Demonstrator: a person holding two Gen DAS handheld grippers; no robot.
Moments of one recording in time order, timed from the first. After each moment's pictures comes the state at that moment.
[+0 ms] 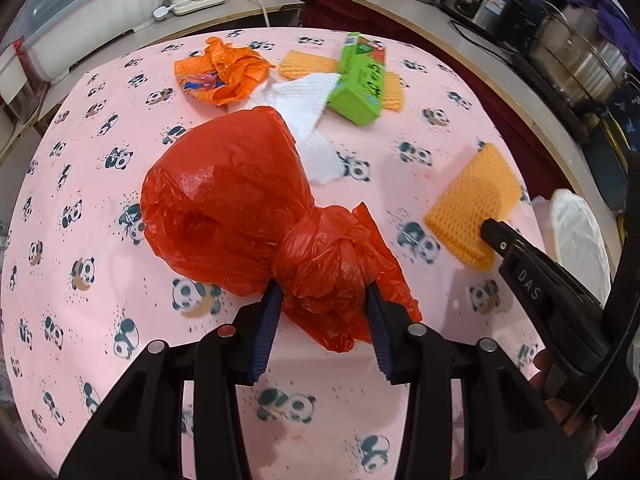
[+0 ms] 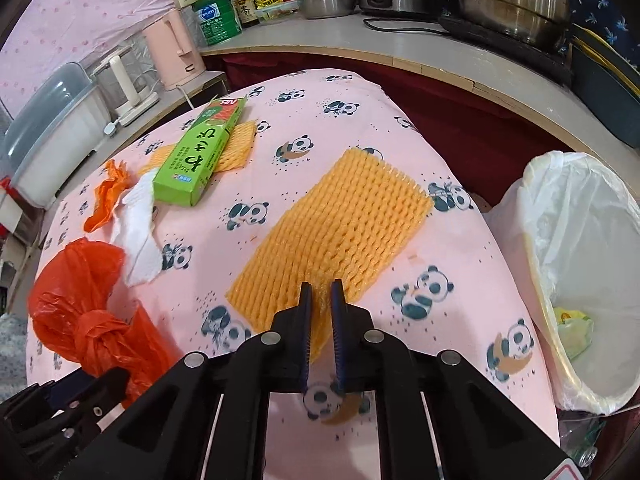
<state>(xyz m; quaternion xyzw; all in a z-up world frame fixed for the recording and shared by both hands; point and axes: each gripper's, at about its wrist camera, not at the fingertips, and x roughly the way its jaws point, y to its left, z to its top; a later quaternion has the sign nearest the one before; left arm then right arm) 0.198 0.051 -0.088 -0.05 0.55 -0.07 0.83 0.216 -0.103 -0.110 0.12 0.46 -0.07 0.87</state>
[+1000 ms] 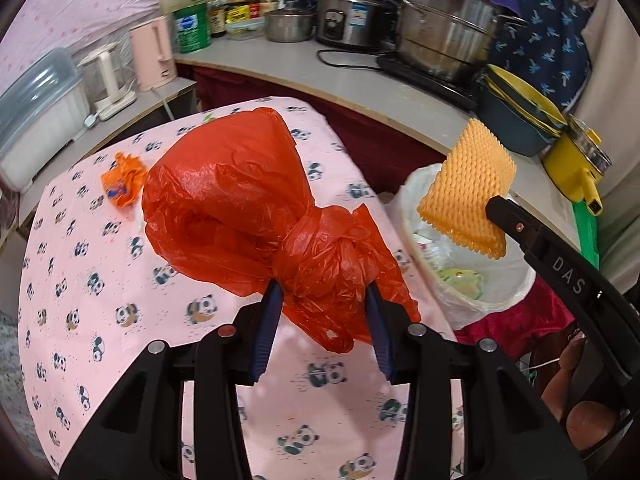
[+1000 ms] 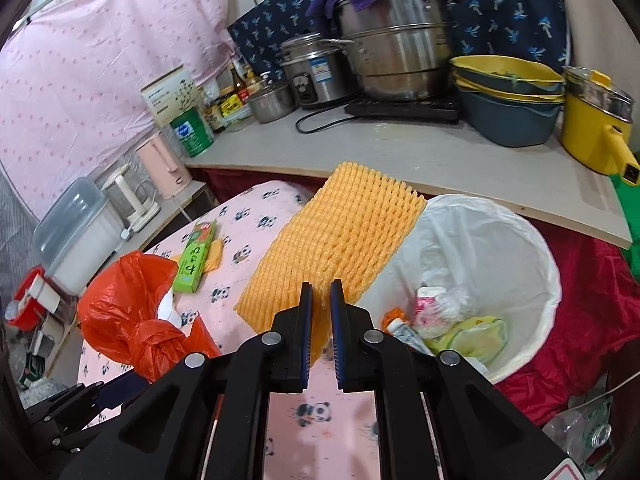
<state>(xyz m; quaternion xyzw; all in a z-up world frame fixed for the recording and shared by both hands) 0.121 -0.077 0.004 0.04 0.46 -0.18 0.87 0.088 -0.220 -0.002 0.20 0.33 -0.12 0.91</state>
